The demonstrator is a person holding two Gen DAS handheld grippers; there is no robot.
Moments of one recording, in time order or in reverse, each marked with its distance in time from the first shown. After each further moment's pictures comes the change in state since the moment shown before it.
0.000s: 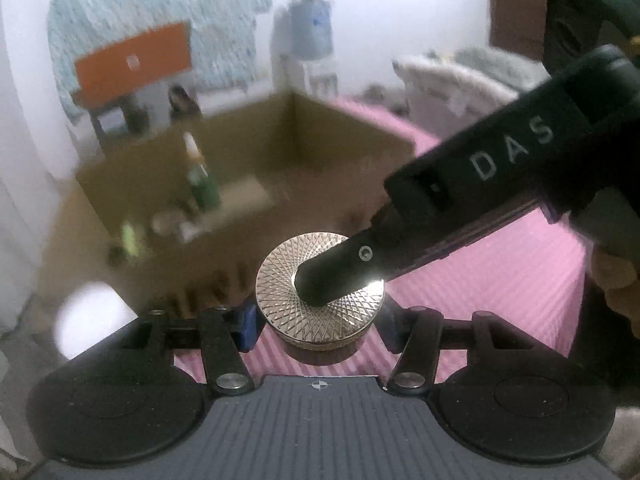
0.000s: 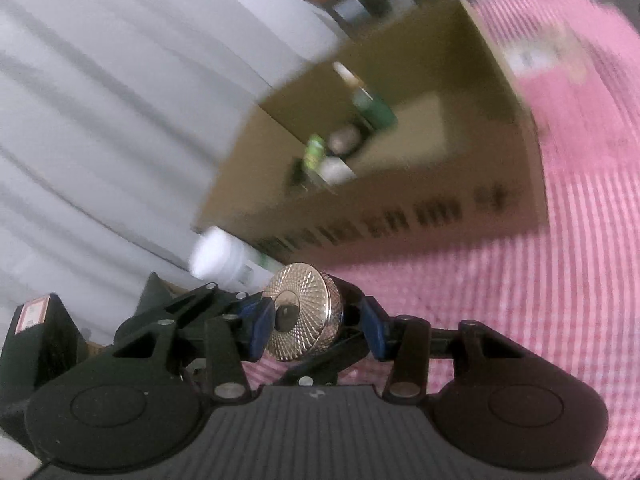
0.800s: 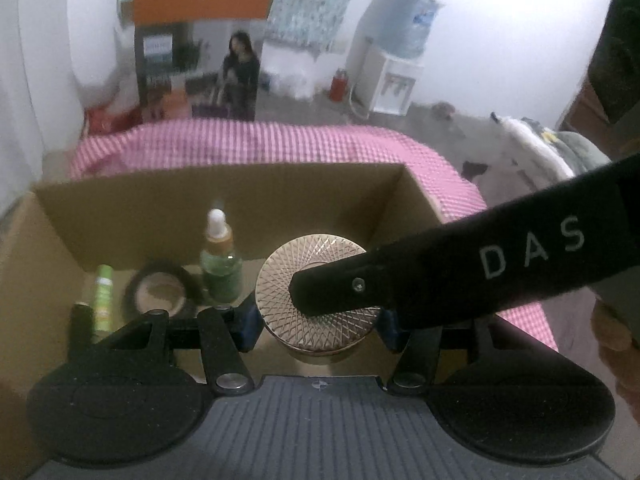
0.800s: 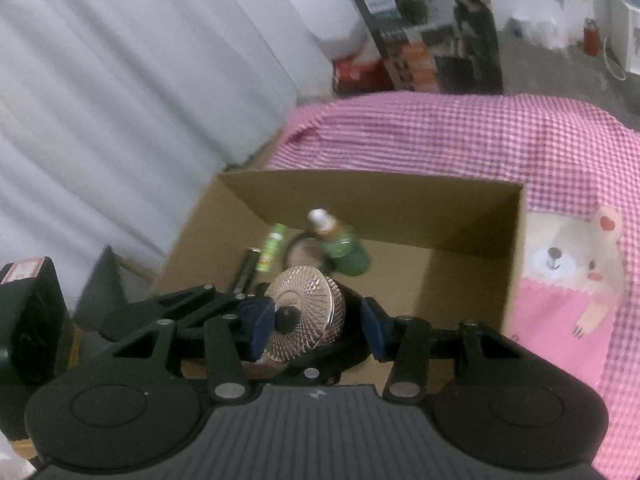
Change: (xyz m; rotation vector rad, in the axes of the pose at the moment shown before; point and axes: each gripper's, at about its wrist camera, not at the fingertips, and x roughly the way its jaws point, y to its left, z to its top) left arm 0.133 0.069 0.118 -0.400 0.134 0.009; right arm 0.069 -0.011 0.196 -0.211 0.198 -0.122
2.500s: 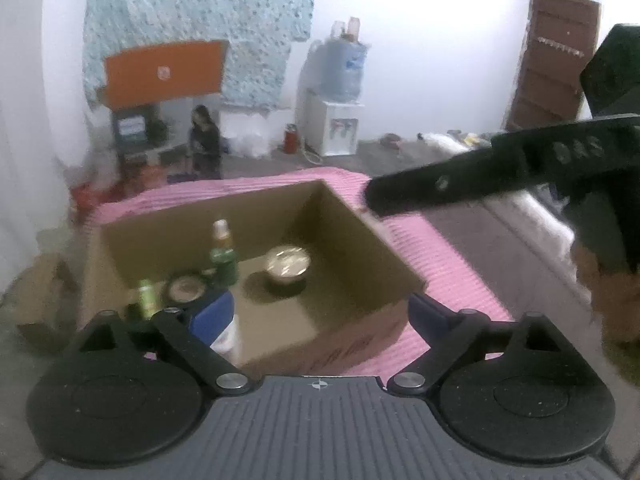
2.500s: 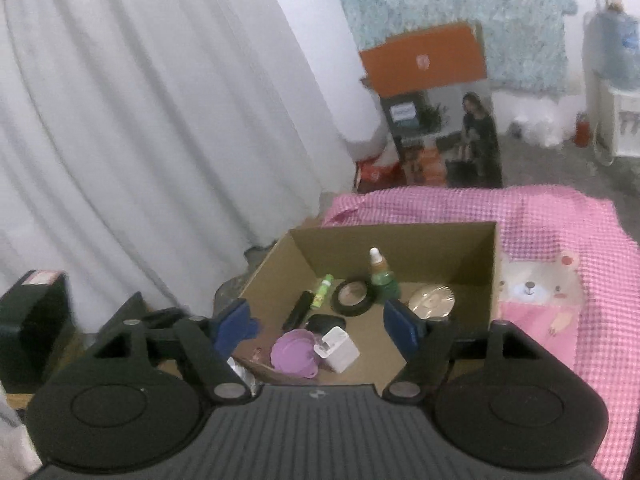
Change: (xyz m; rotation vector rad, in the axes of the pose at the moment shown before) left arm -0.152 -0.020 -0.080 0.214 -0.199 -0.044; right arm -0.116 0.072 -0.098 -0.080 -0.372 -0.003
